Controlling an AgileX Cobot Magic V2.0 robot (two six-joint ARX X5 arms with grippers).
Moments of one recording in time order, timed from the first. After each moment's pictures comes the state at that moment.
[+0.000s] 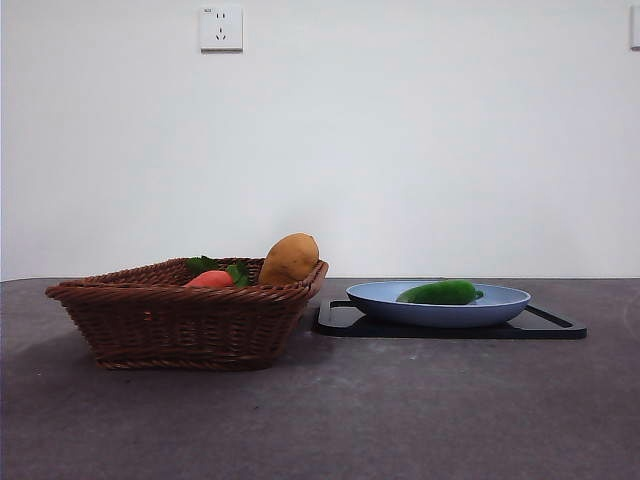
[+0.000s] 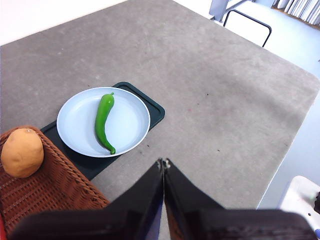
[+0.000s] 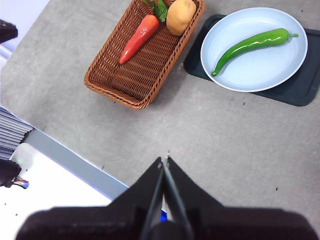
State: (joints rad) left arm -0.79 1.17 1.35 -0.66 0.11 -0.09; right arm 0.17 0.96 1.48 -1.35 -0.47 -0.08
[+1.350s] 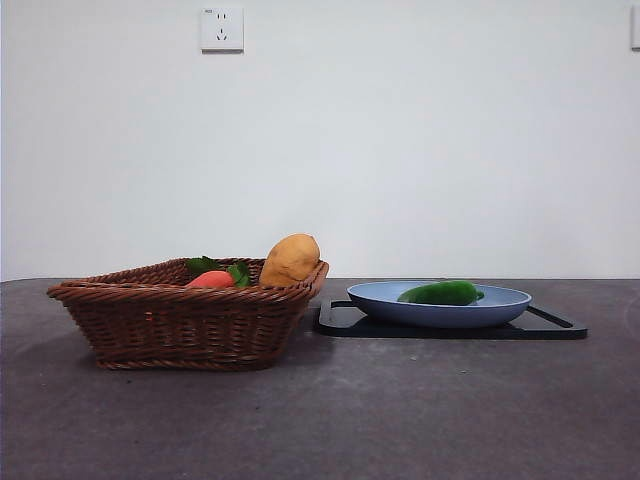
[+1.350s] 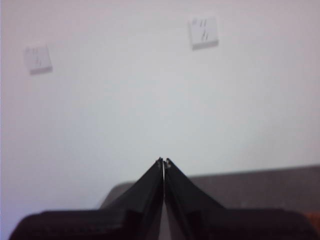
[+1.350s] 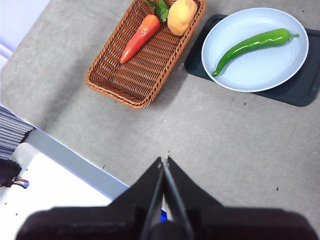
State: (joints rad) left arm 0.02 0.30 0.54 -0.04 -0.09 0.13; right arm 0.17 0.96 1.48 -1.35 -0.47 -0.08
